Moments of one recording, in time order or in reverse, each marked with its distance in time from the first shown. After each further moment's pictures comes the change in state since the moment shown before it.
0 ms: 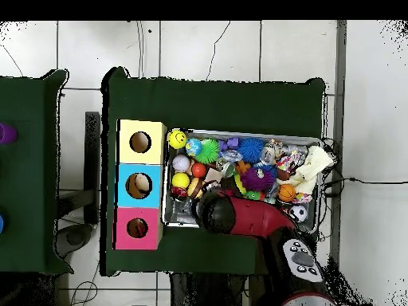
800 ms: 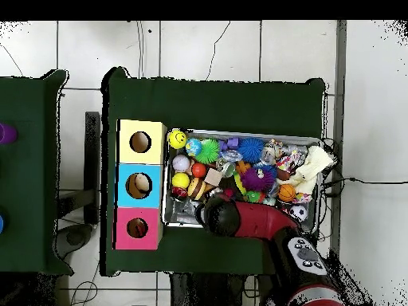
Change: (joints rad) arm -0.059 0.061 0.020 -0.001 -0.085 0.000 0.000
